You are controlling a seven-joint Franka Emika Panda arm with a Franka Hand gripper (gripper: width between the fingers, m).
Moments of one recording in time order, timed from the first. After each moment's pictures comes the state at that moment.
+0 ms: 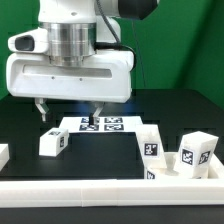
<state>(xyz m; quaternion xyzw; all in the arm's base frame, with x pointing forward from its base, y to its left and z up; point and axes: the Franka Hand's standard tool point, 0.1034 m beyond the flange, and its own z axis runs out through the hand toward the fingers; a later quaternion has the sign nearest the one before) 0.551 -0.090 0.080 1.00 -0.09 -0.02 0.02</state>
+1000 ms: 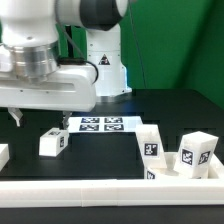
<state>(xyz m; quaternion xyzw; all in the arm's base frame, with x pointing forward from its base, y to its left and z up) 0.502 -0.147 0.058 0.99 -0.11 -0.13 -0.01</state>
